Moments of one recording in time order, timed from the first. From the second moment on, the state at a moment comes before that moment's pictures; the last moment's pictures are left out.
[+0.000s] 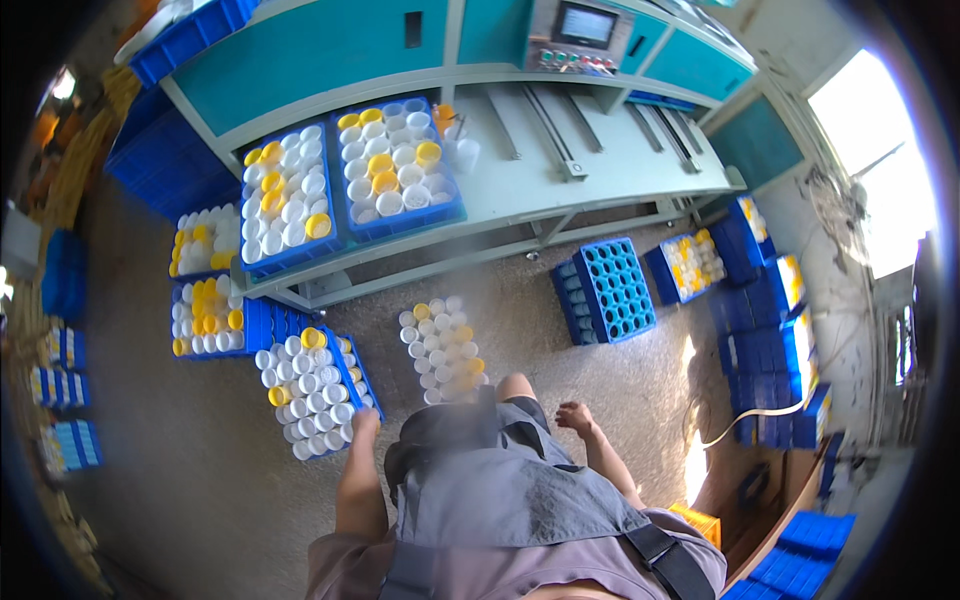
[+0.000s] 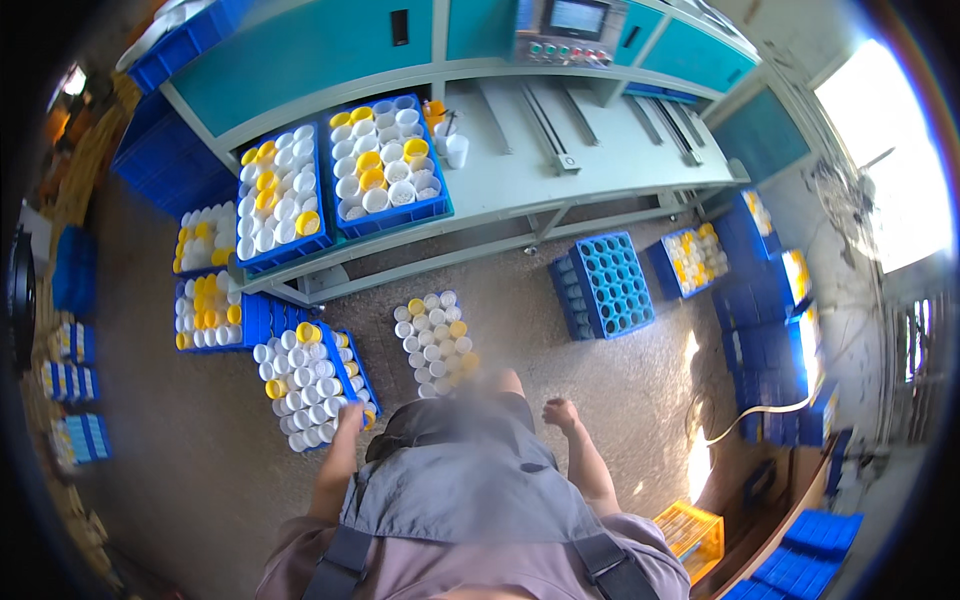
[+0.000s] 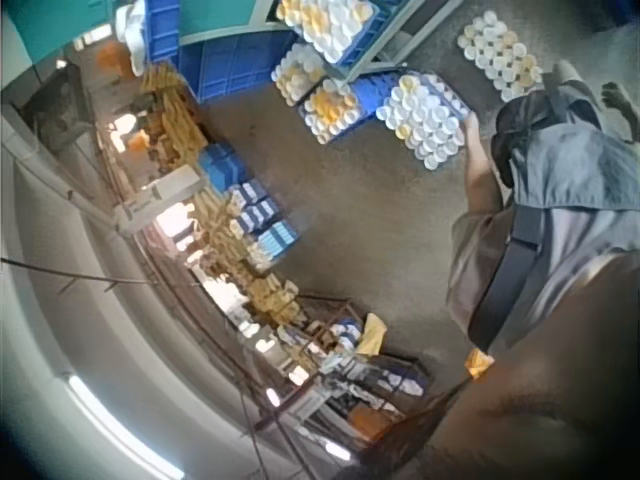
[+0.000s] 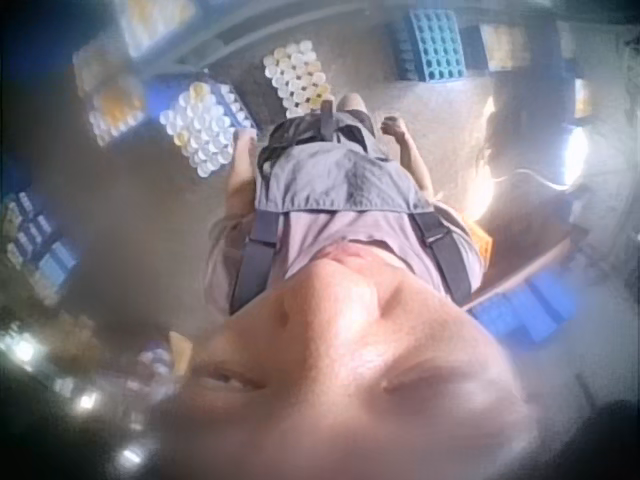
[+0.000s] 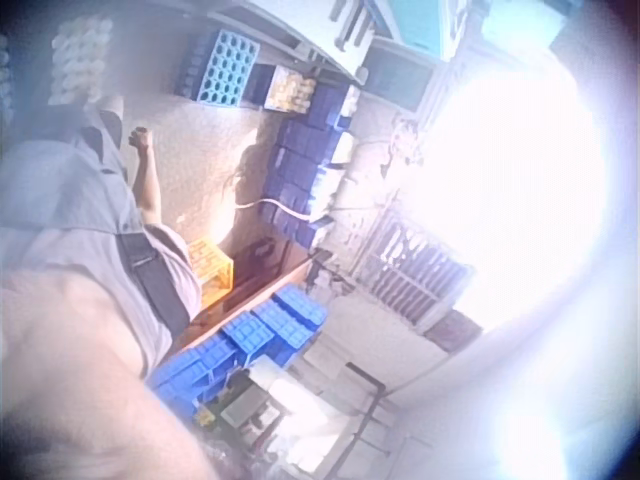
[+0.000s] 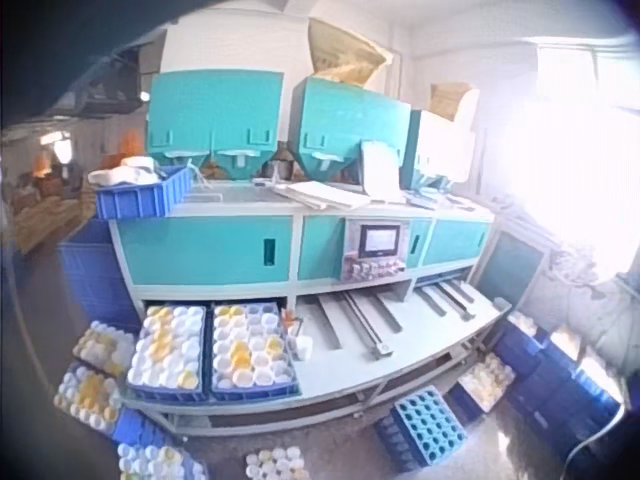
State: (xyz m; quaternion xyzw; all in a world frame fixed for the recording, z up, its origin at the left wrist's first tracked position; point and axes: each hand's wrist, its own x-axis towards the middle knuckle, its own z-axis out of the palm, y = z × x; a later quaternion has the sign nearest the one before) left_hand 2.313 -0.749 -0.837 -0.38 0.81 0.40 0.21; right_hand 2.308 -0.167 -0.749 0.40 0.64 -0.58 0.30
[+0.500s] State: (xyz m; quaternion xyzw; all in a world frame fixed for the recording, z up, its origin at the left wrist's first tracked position) left_hand 1.803 -0.668 -0.644 -0.32 0.91 0.13 -0.20; right_hand 1.675 -0.450 -0.575 -0.24 0.85 -0.48 0.03
